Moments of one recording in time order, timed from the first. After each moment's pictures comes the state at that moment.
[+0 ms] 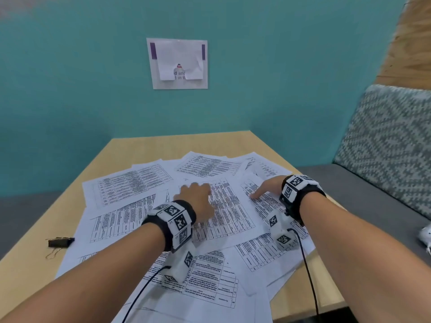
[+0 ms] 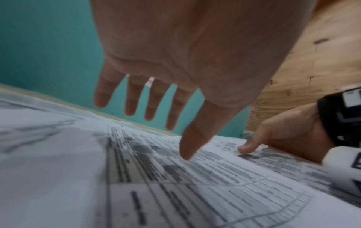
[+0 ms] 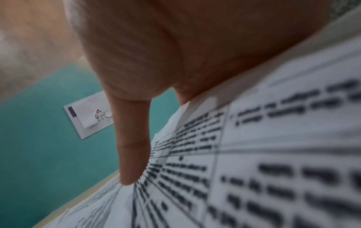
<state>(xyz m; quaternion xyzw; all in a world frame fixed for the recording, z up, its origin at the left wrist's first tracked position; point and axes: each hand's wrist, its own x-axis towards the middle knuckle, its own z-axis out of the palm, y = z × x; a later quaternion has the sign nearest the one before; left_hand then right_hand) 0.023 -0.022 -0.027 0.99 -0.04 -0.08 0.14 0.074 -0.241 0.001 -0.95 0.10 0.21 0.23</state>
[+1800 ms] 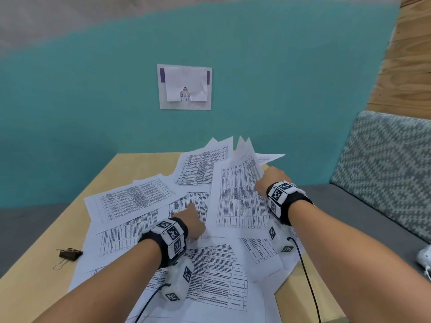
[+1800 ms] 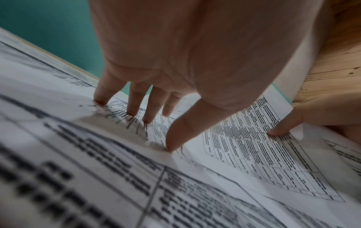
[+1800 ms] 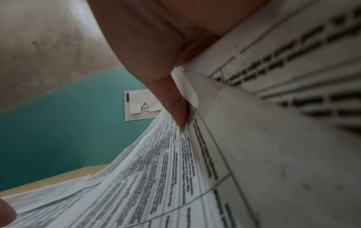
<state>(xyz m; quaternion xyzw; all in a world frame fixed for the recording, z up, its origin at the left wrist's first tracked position) 0.039 0.008 -0.055 0.96 0.05 -0.13 0.24 0.077 -0.212 0.025 -0.97 0.12 -0.05 0.22</state>
